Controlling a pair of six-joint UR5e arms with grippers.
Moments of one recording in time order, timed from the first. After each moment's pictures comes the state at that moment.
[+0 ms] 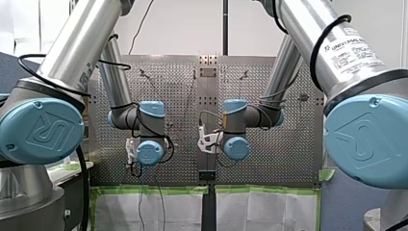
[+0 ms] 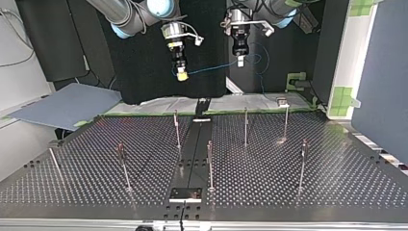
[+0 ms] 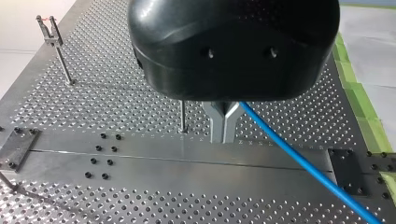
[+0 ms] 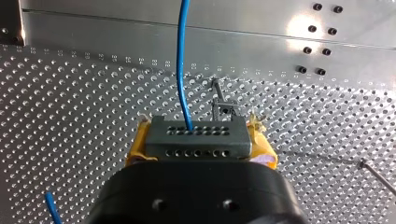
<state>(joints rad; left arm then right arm) -0.55 -1.99 -2.39 -1.89 -2.15 -1.63 2.37 -1.00 2.02 -1.04 1.83 1.47</state>
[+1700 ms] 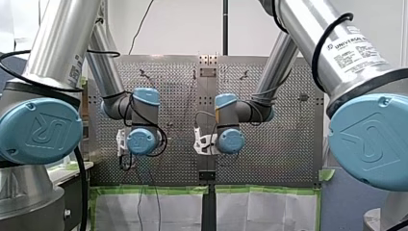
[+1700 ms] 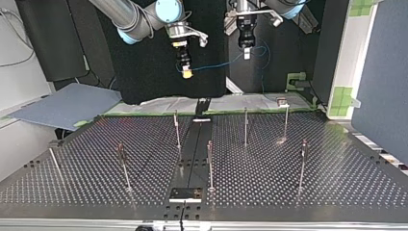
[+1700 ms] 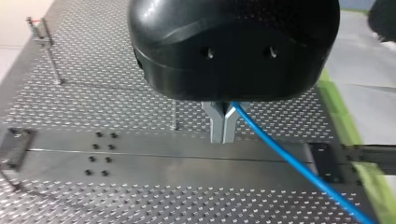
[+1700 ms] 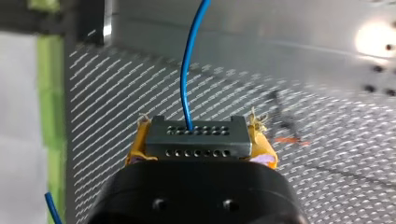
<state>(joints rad) -0.56 -1.83 -2.45 -2.05 -2.18 -1.60 2.41 -1.01 1.93 -0.74 1.88 1.55</state>
